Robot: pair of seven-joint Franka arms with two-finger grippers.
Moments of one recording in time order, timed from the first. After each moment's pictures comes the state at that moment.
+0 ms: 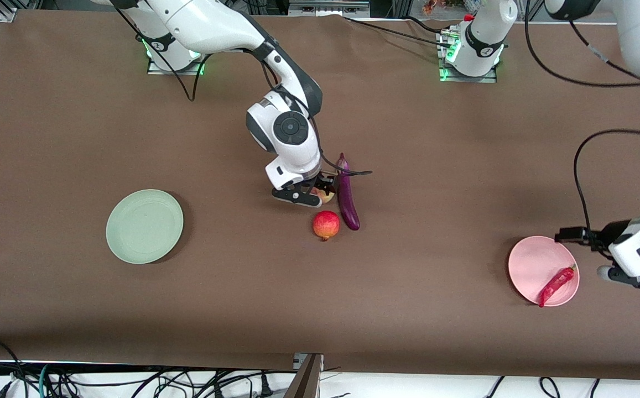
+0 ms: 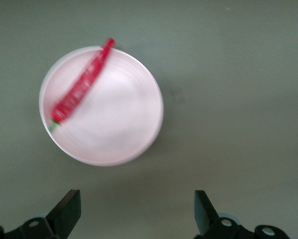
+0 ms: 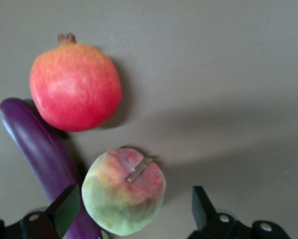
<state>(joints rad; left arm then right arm) 0.08 0.65 0.08 -1.16 -0.14 1.61 0.32 0.70 0.74 0.08 -1.51 -0.01 2.32 1.01</state>
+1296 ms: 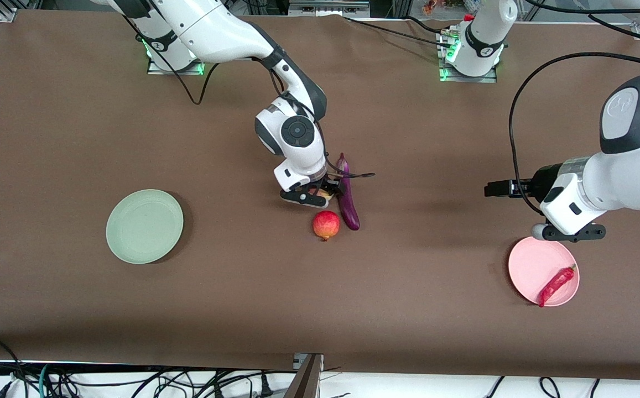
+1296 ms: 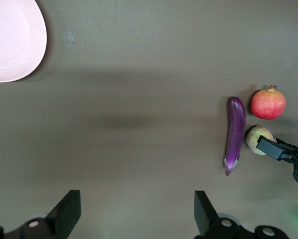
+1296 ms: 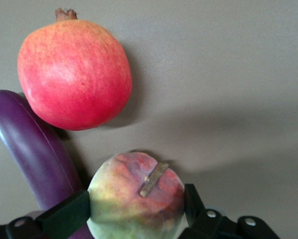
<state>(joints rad) 0.06 0.47 -0.22 -1.23 -0.14 1.45 -0.21 0.71 0.79 0.07 -1.50 -0.01 2.40 1.01</state>
